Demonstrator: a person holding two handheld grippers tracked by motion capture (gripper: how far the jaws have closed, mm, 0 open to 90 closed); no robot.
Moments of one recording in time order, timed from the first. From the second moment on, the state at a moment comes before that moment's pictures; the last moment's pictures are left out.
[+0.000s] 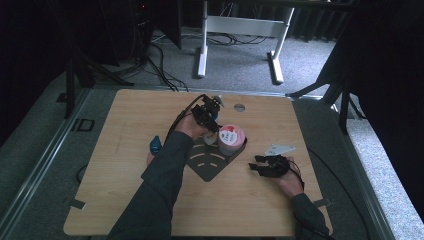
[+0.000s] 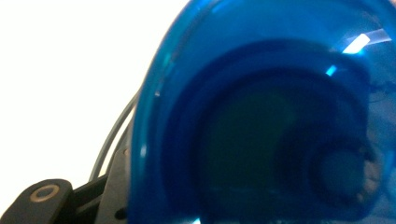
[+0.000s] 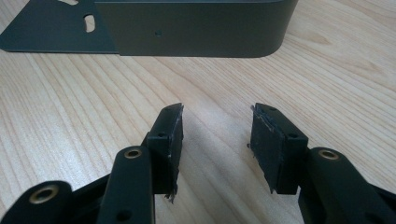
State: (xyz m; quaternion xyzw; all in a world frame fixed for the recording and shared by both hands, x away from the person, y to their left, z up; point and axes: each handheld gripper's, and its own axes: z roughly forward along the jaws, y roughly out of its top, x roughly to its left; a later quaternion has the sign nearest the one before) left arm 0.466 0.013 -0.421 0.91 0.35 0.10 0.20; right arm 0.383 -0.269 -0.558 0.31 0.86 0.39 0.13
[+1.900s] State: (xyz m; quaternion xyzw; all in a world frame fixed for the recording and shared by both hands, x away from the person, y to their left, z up) left arm 0.500 0.001 -0.455 0.88 0.41 0.09 0.24; right arm 0.384 -0.266 -0.558 0.31 0.86 0.39 0.12
